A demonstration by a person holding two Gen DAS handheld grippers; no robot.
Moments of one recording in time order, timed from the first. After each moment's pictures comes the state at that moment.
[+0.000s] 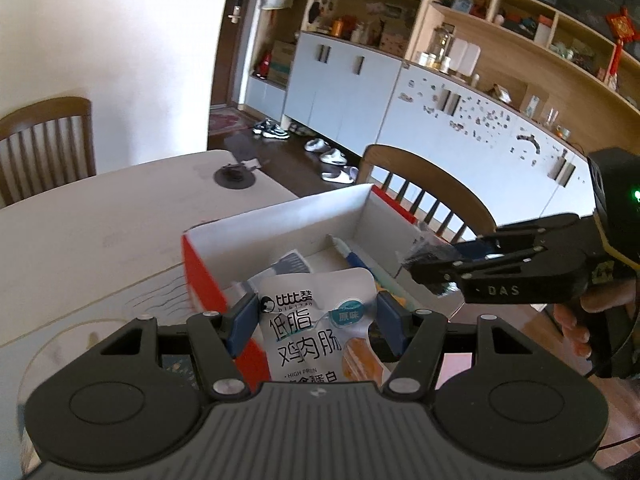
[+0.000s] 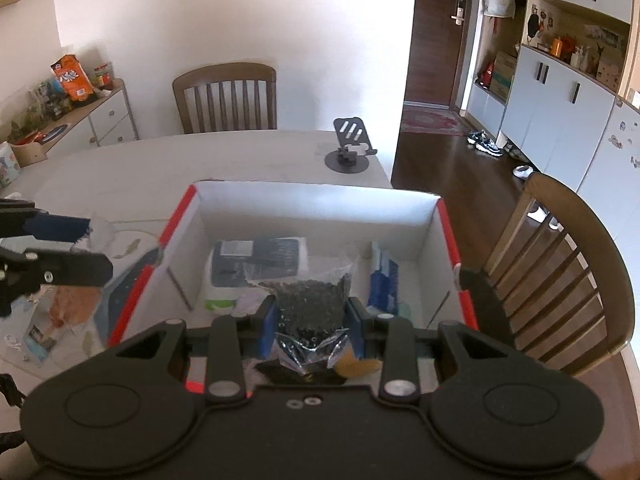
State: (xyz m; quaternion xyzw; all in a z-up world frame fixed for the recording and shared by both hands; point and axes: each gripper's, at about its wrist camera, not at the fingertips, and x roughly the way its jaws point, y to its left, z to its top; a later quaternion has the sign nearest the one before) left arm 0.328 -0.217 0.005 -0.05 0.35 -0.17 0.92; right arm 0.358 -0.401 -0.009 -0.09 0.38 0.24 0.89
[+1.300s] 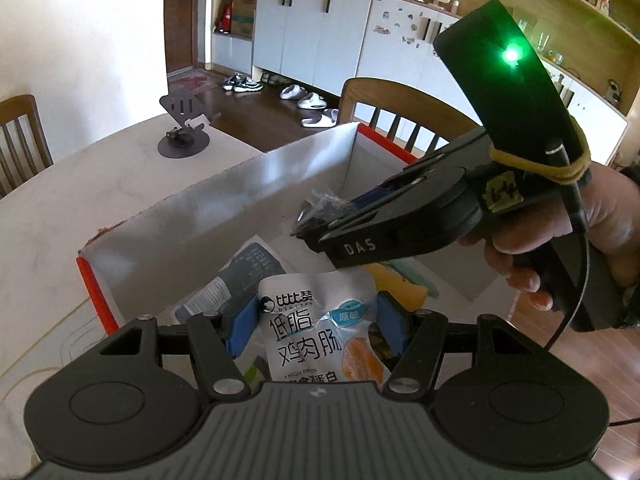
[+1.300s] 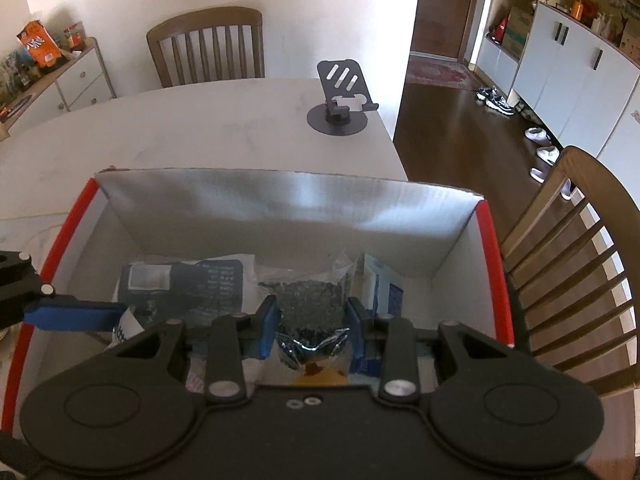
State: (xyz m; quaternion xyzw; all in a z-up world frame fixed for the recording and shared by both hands) left arm 0.410 -0.275 -0.049 0.02 0.41 -0.20 0.89; right arm 0.471 -0.364 -0.073 -0.12 0.46 0.24 0.85
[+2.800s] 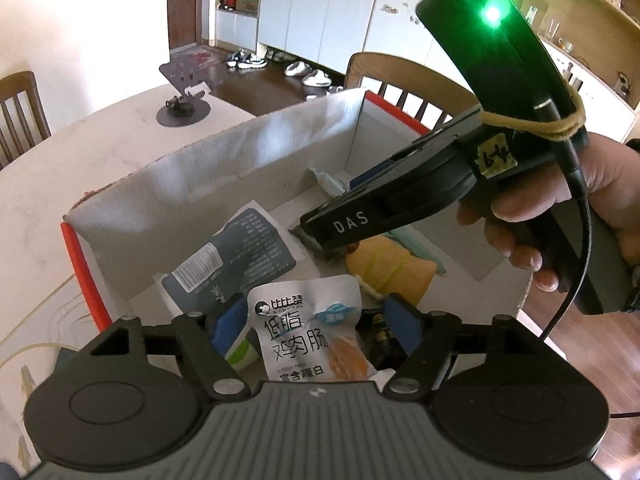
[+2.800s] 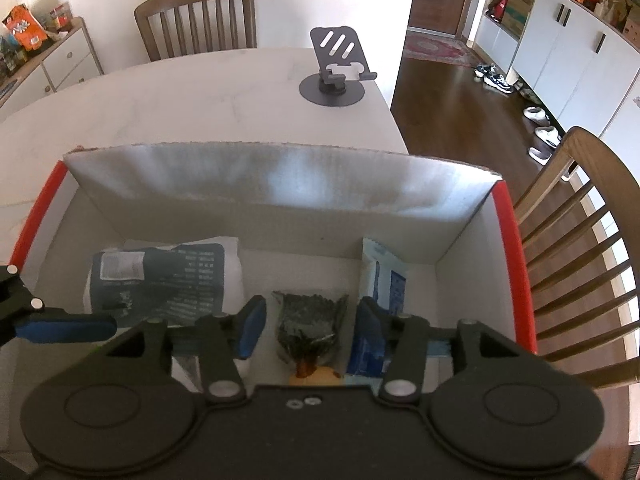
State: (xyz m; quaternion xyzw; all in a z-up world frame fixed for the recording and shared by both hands) left arm 0.409 -0.277 -0.064 0.02 0.44 -0.19 0.88; right arm 0.486 -0.360 -0.091 -0.13 0.49 0.22 0.83
